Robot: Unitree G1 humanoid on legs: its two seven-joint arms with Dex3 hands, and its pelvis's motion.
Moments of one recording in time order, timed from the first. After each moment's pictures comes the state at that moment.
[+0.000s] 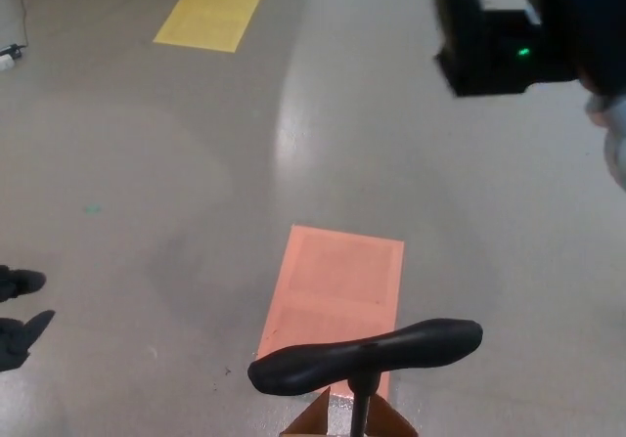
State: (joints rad) left_arm -0.49 0.61 0.00 1.14 0.17 -0.22 -0.17; right_arm -0.78 -0.43 0.21 -0.42 -0.02 0.12 0.21
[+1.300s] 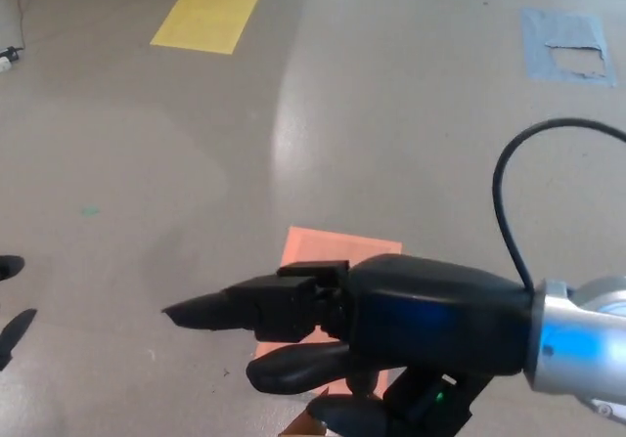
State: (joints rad) left_arm -0.50 0.67 -0.01 1.16 0.17 -0.30 -0.24; right_arm -0.55 -0.67 0.59 -0.76 0.05 0.41 0.56
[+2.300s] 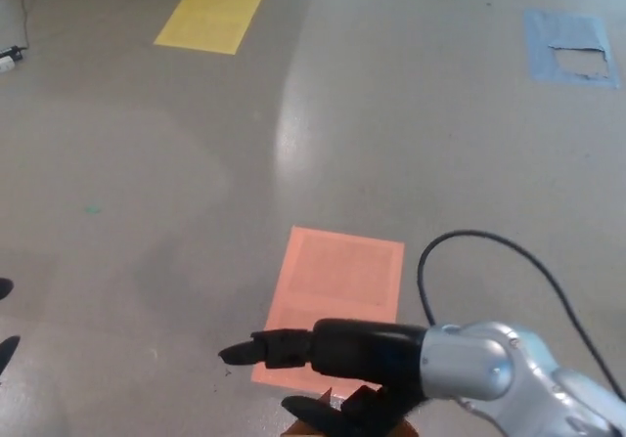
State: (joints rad) left_arm -0.44 0.67 0.02 1.16 0.17 -0.32 -0.24; right_arm -0.49 -0.41 0.78 -0.06 -0.18 0.27 0.56
